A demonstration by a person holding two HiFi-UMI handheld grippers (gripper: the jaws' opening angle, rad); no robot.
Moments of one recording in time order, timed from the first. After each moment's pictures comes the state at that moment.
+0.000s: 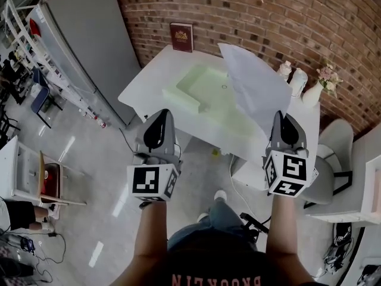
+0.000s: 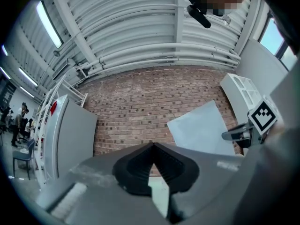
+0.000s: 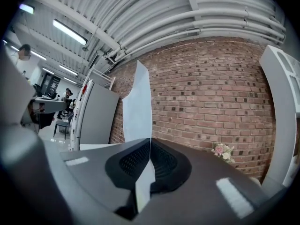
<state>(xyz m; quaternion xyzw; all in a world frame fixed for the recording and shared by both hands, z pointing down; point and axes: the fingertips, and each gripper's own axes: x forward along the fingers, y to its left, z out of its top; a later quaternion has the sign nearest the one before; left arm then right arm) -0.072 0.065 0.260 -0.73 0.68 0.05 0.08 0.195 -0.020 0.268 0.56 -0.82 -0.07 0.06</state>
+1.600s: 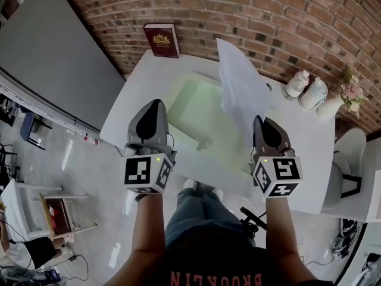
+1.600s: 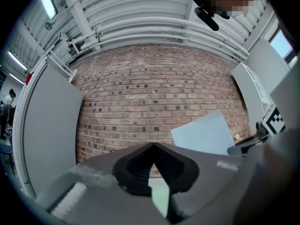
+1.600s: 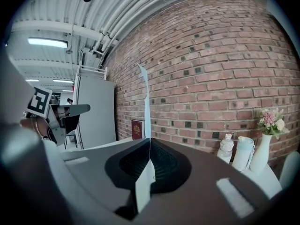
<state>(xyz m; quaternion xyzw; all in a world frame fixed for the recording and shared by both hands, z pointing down) -0.152 -0.227 0.303 -0.75 0.66 0.02 0.02 0.089 -0.249 0.361 0.51 -0.85 0.07 0.08</state>
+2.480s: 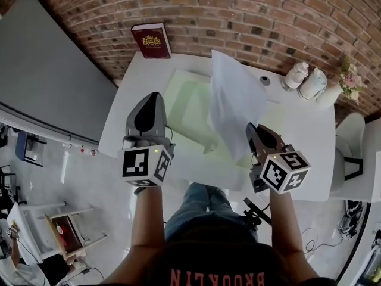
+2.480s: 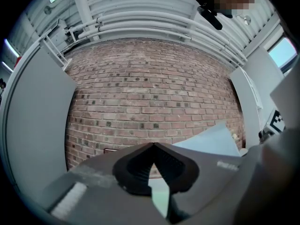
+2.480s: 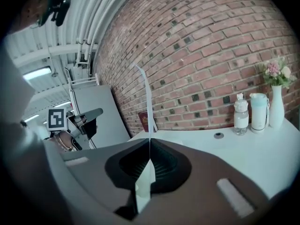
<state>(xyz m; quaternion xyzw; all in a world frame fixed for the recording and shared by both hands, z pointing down) -0.180 -0.282 0.317 -0.79 0.62 0.01 0.00 0.052 -0.248 0.407 0.46 -0.85 0.25 0.06</state>
